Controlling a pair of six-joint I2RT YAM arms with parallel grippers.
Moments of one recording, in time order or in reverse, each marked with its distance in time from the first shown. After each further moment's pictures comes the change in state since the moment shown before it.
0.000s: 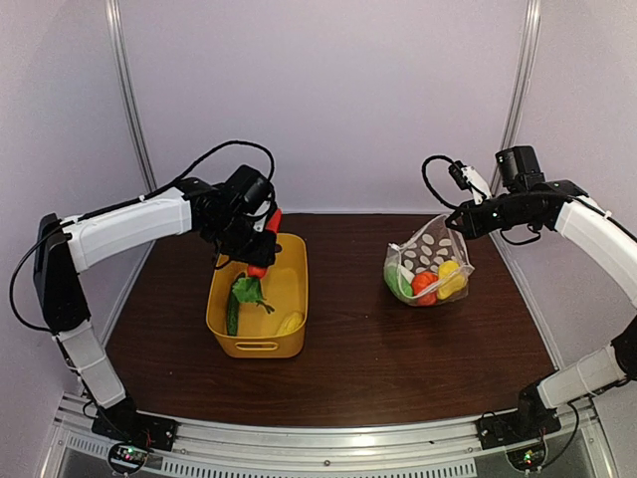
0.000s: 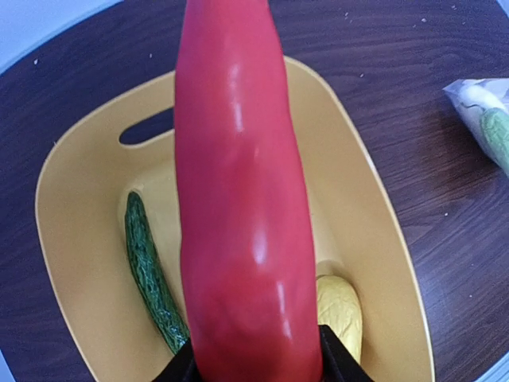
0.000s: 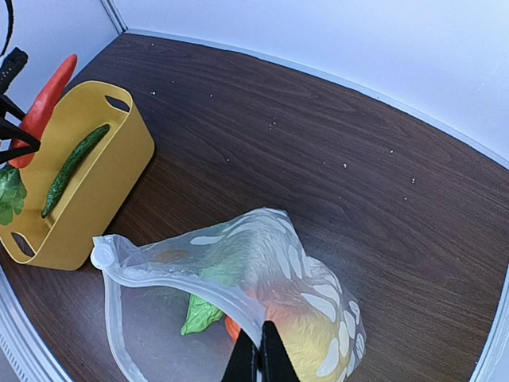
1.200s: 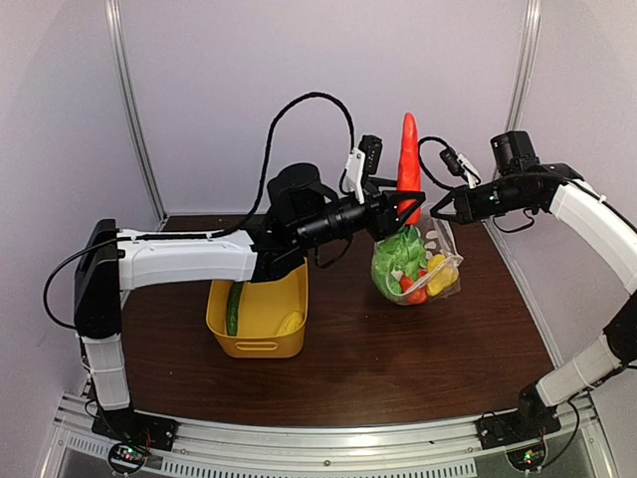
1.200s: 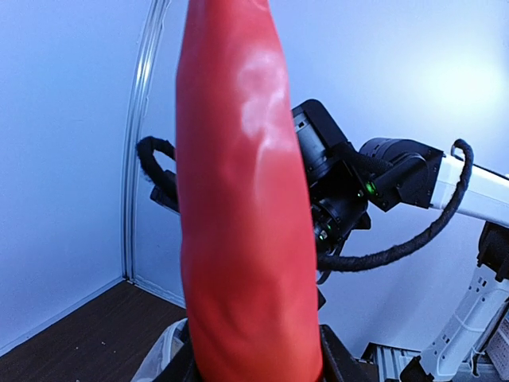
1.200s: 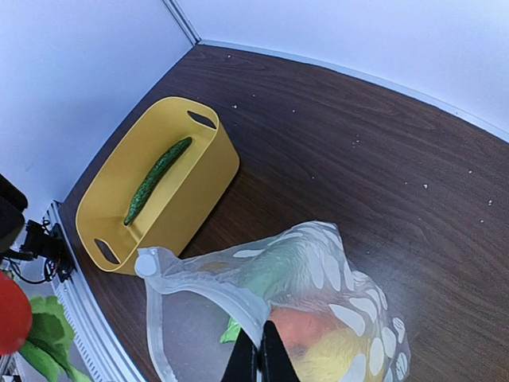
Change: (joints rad) left arm -0.313 0.166 0.031 1.390 0.383 0.132; right arm 0.000 0.090 0.159 -0.080 -0.240 0.069
